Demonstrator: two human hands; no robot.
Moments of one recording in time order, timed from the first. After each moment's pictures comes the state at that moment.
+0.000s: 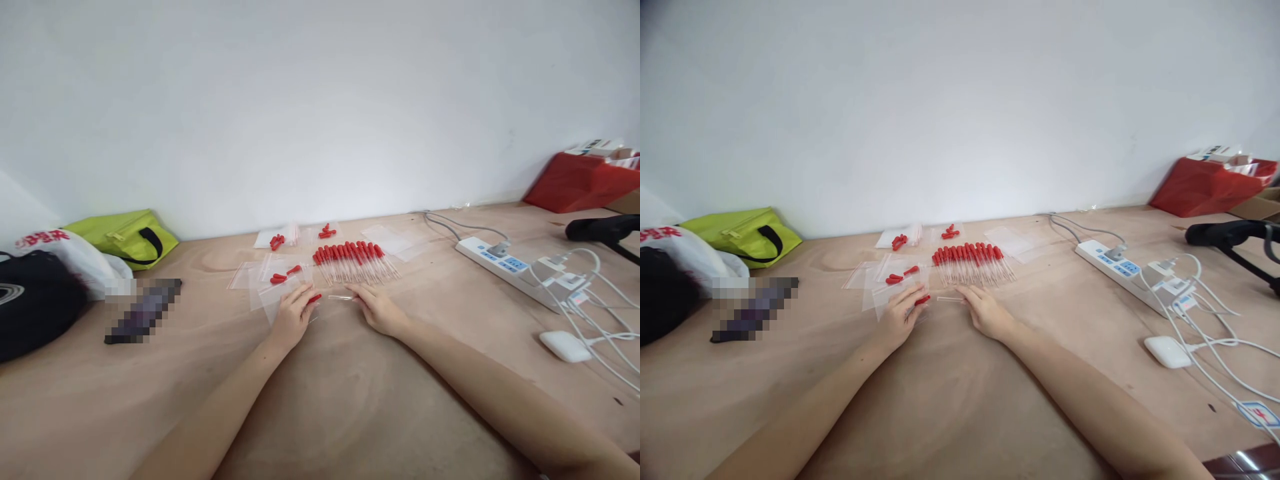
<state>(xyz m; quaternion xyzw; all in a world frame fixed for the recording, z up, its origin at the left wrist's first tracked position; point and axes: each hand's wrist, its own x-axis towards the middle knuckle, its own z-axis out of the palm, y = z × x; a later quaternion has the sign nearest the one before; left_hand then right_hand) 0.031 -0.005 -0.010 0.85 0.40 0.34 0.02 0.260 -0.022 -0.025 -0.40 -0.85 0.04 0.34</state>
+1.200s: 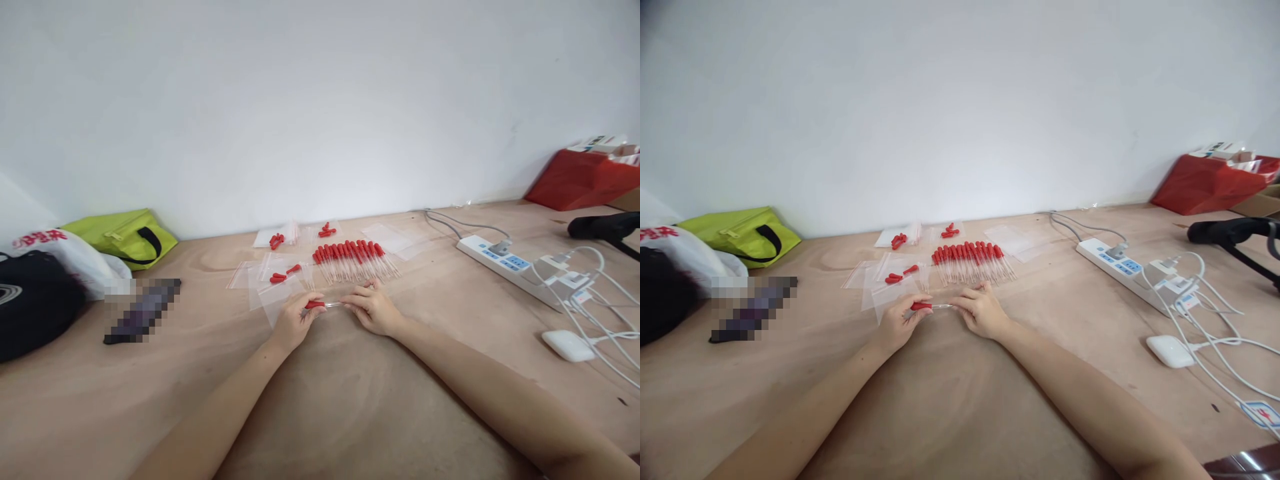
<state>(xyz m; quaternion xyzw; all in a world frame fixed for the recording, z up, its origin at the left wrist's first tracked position) 0.038 -0.012 -0.006 0.84 0.37 0.39 0.10 0.251 -0.023 -0.019 -0.37 -0.86 0.03 0.35</state>
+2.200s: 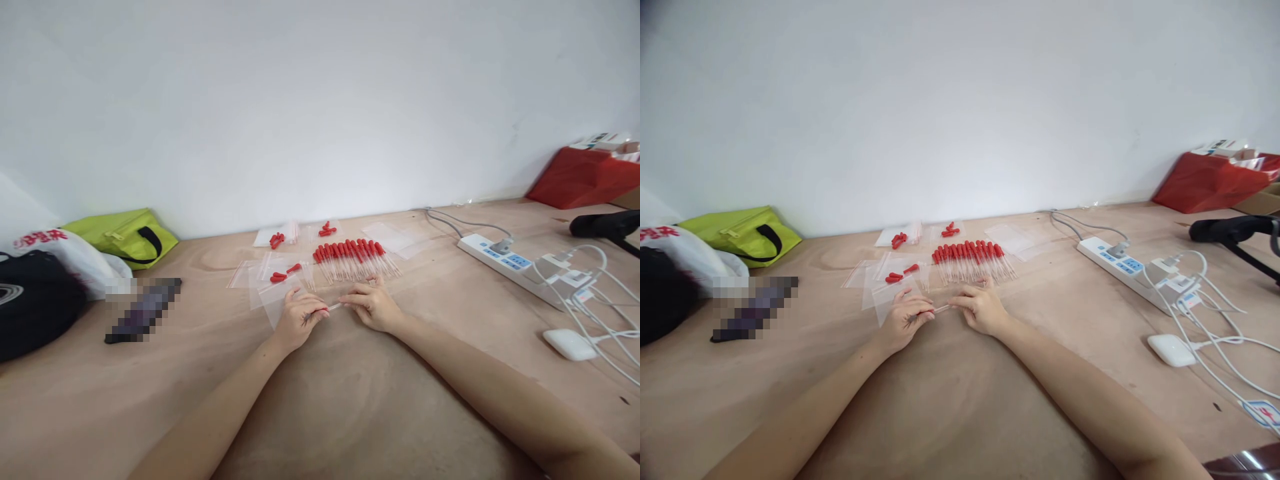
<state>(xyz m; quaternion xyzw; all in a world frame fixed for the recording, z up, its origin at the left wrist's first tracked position) 0.040 -0.014 0.002 0.88 0.34 0.33 0.11 0.252 -0.020 -0.018 -0.38 -0.86 -0.01 0.34</state>
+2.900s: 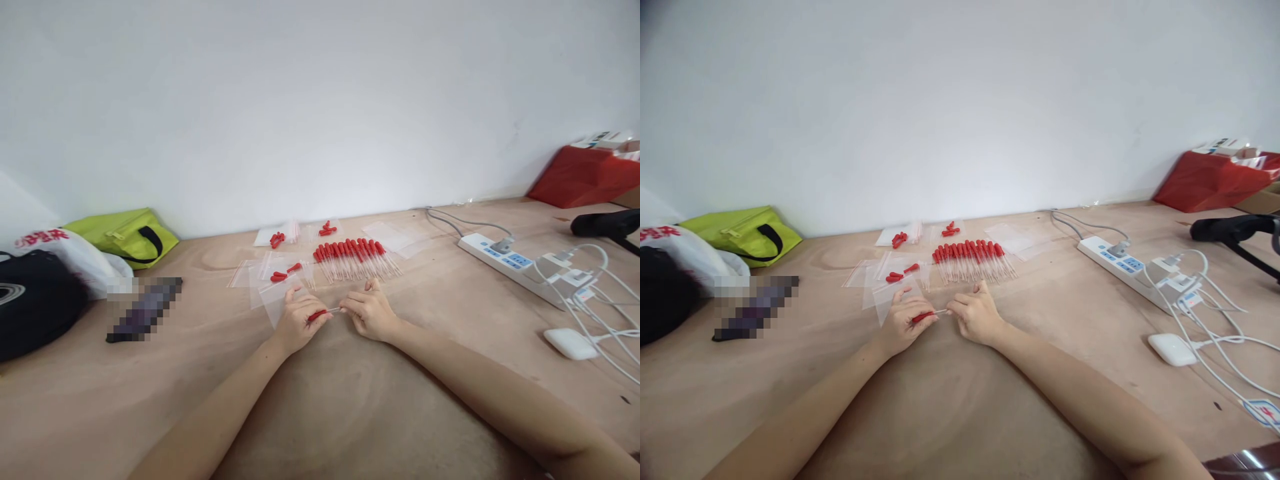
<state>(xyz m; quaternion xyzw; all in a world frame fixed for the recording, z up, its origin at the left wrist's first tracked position) 0.041 -0.019 0.003 0.89 0.33 0.32 0.04 0.237 -0.032 -0.013 -0.39 -0.87 -0.07 0.31</state>
